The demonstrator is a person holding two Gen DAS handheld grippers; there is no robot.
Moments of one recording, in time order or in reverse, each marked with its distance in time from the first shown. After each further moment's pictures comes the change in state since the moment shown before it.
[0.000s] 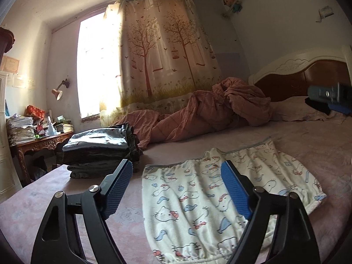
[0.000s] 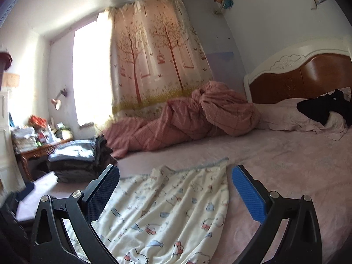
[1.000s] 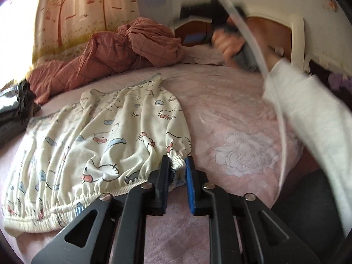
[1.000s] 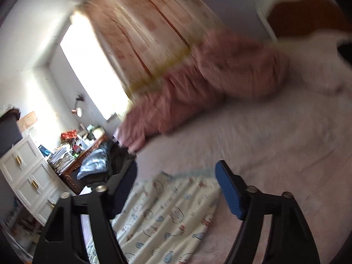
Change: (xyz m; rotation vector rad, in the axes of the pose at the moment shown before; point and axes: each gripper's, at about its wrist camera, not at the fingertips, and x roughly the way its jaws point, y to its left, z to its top) left arm 0.013 -0.170 -0.036 0.021 0.390 -0.538; right arm 0.226 -0.206 0.078 0.315 0.435 0.296
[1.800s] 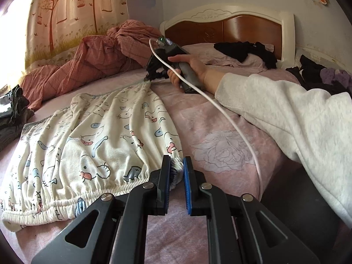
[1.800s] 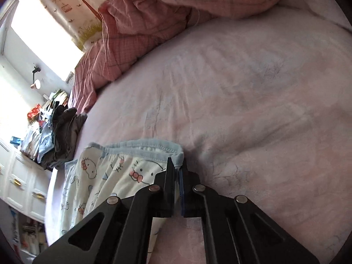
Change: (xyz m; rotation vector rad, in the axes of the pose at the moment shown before) left arm 0.003 -0.014 0.003 0.056 0.003 -0.027; right arm 0.175 -0.085 -0.015 0.059 0.331 -0.174
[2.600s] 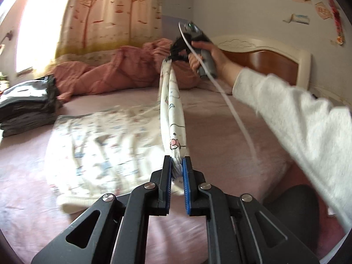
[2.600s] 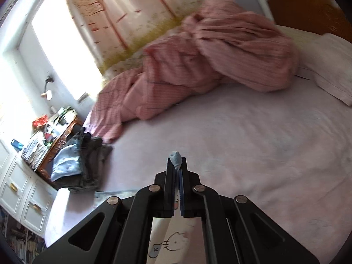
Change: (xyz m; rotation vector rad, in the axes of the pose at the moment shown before) left arm -0.093 0.075 -0.007 -0.165 -0.127 0.092; right arm -0.096 0.162 0.042 -0.098 -0.200 -0.014
